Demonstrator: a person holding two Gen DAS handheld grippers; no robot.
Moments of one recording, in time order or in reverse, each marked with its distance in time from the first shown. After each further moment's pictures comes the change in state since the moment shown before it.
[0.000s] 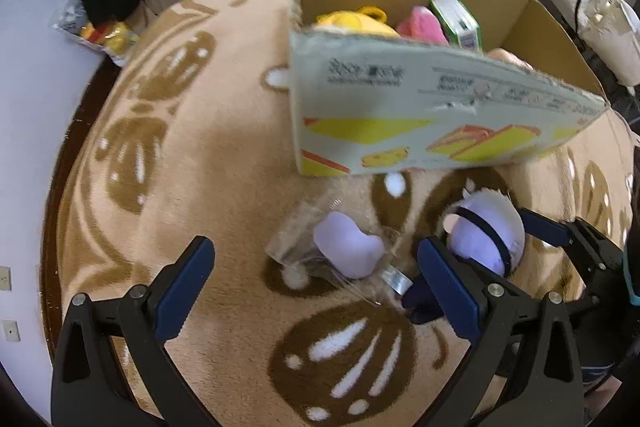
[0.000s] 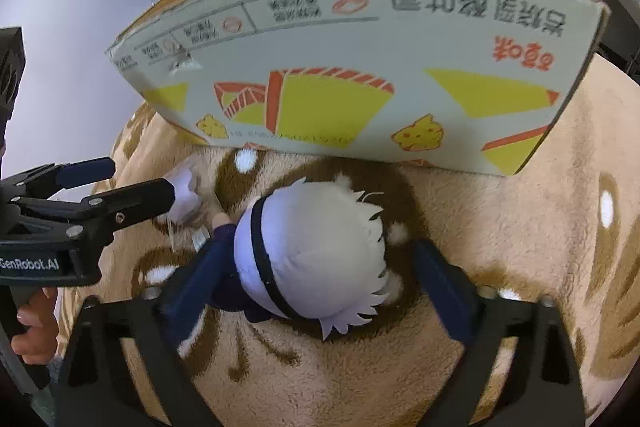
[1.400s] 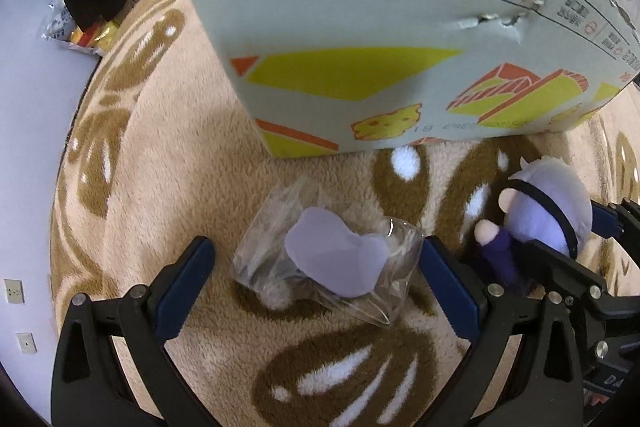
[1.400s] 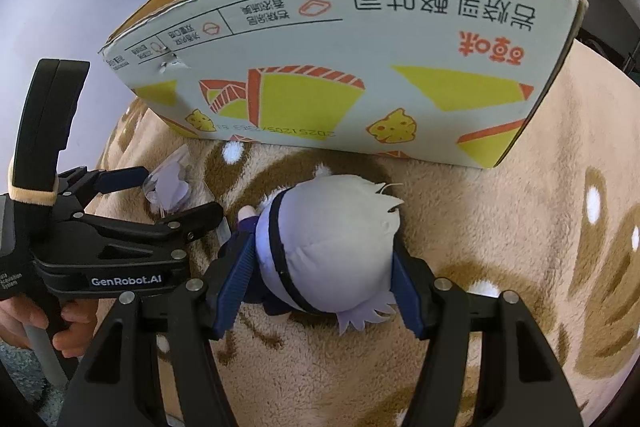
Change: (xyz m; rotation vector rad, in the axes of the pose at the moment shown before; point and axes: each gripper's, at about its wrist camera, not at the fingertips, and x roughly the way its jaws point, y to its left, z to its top) left arm 0.065 -0.012 0.009 0.058 0.049 0.076; right arm -0.008 -0.008 -0.002 0.006 0.031 -0.012
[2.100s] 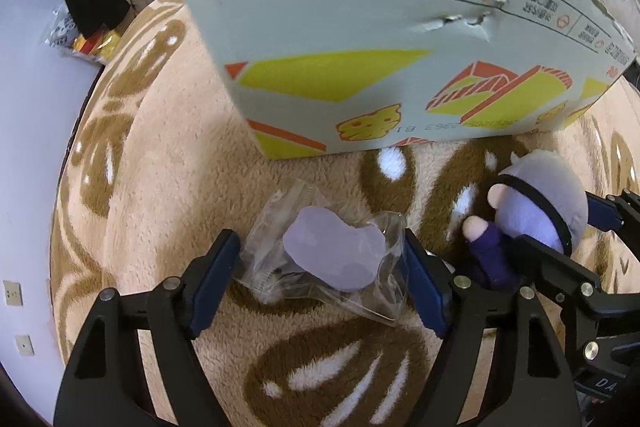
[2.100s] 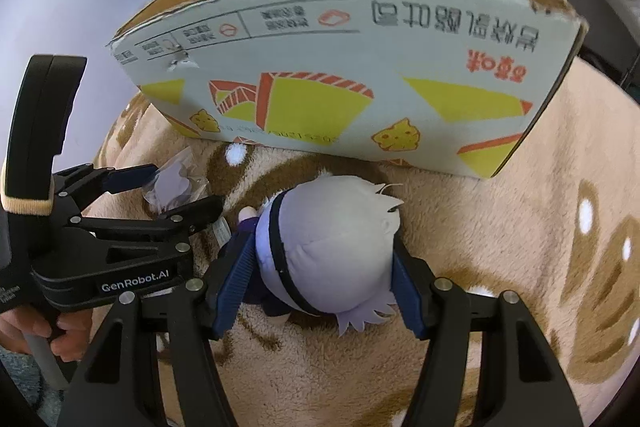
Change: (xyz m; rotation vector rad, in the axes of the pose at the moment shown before) left arm -0.026 -0.022 -0.019 -0.008 -0.039 -0.006; right arm -0.007 0.008 0.000 -0.064 -0.040 -0.059
